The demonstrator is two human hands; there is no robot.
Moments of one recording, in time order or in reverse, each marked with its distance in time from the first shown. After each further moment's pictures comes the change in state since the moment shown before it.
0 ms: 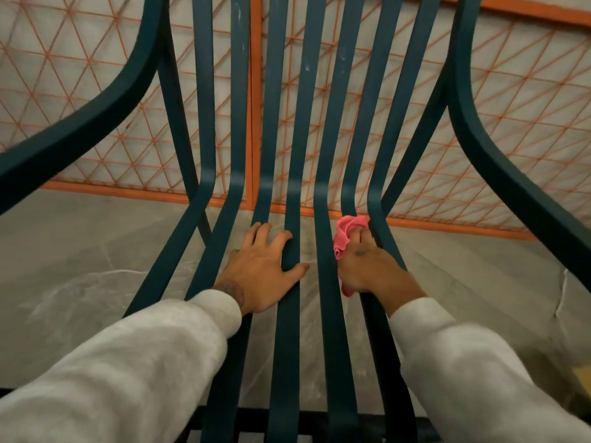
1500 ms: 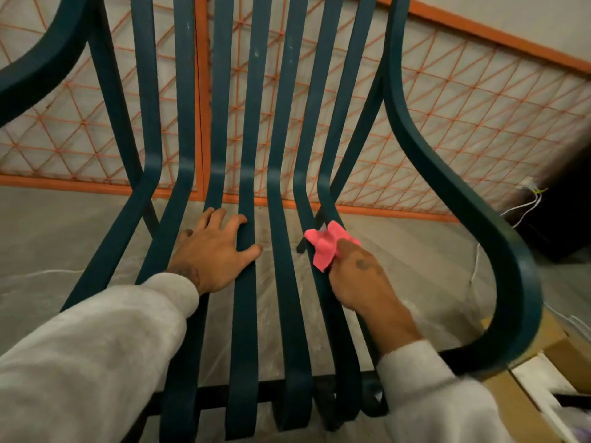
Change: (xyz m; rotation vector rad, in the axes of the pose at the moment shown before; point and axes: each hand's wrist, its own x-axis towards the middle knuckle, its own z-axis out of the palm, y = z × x) left_hand 0.003 -0.005 0.003 0.012 0.022 0.019; right_hand -0.107 0.023 -0.013 0.441 0.216 0.092
